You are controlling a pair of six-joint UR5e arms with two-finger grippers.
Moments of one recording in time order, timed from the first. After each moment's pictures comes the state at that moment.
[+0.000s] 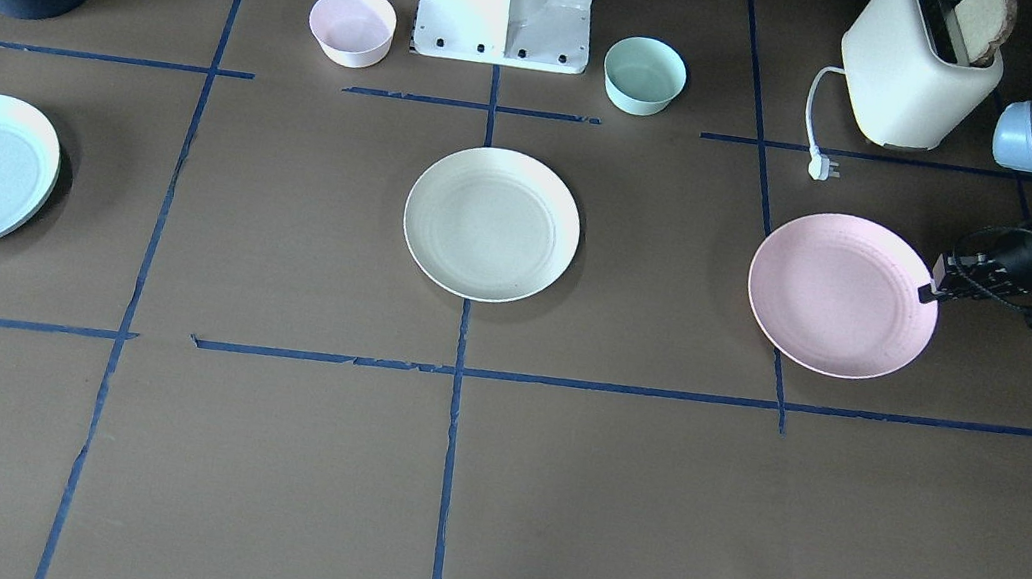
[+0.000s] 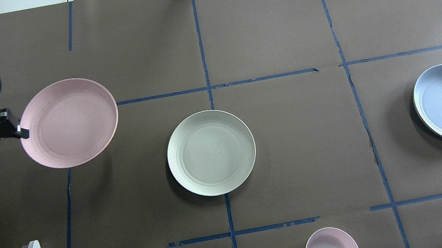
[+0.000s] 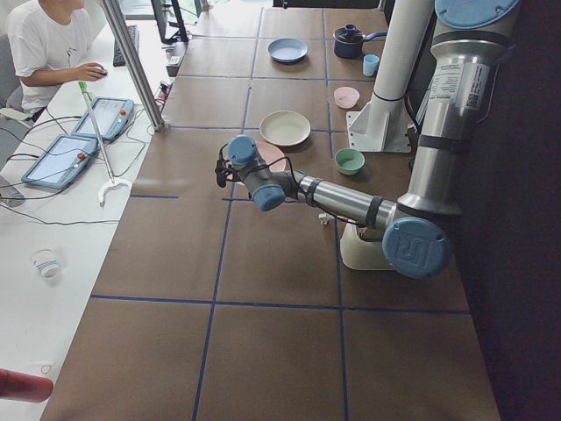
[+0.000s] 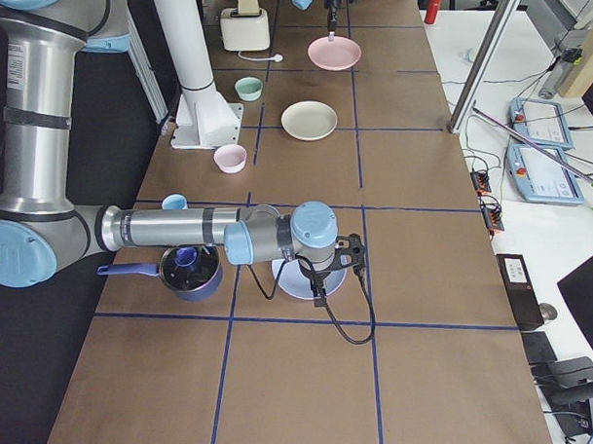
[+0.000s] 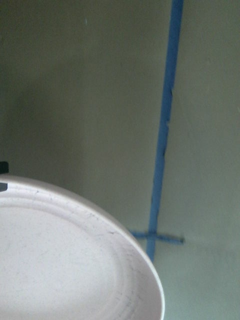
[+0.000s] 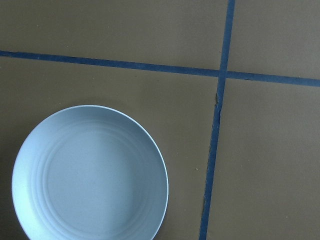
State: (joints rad) left arm -0.99 -1.78 -1.67 -2.24 -2.46 -1.18; right arm 1.52 -1.75 1.77 -1.46 2.44 0.02
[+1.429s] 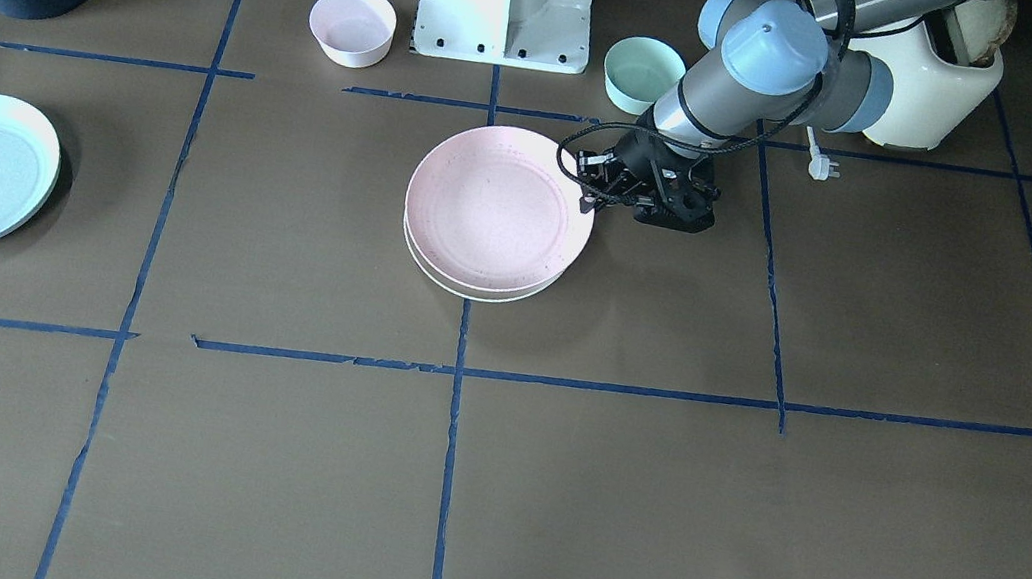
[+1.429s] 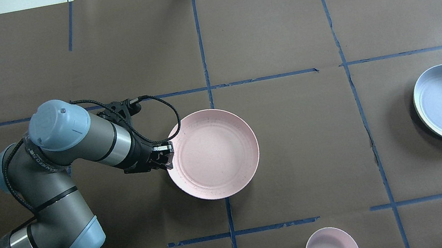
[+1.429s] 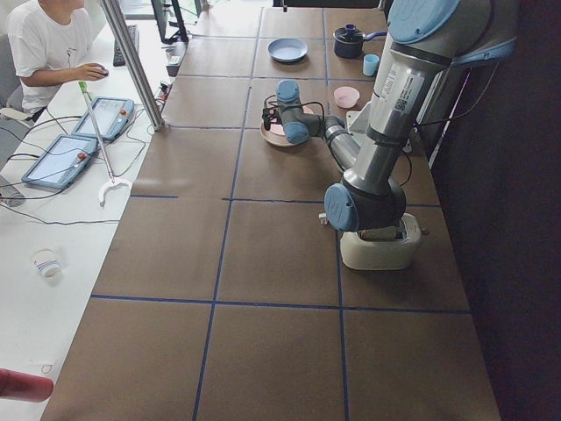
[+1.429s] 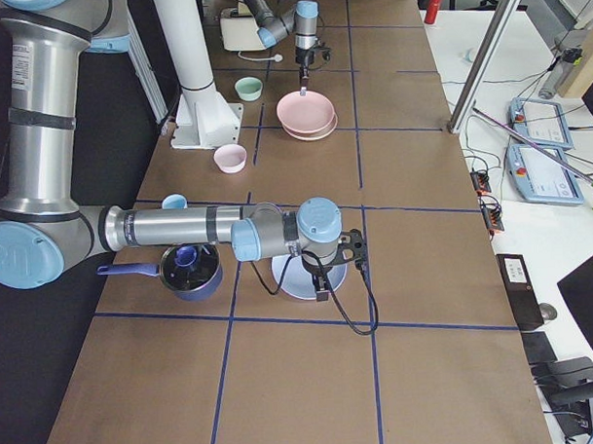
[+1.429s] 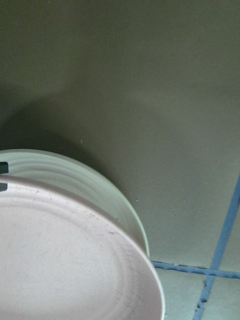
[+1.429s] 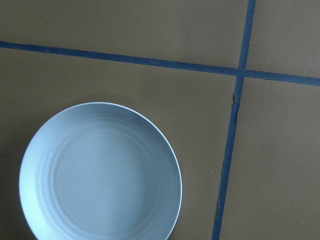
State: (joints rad) left arm -0.54 -2.02 -1.73 -2.05 -2.09 -1.44; right arm 1.48 -1.73 1.77 -1.45 2.45 0.03
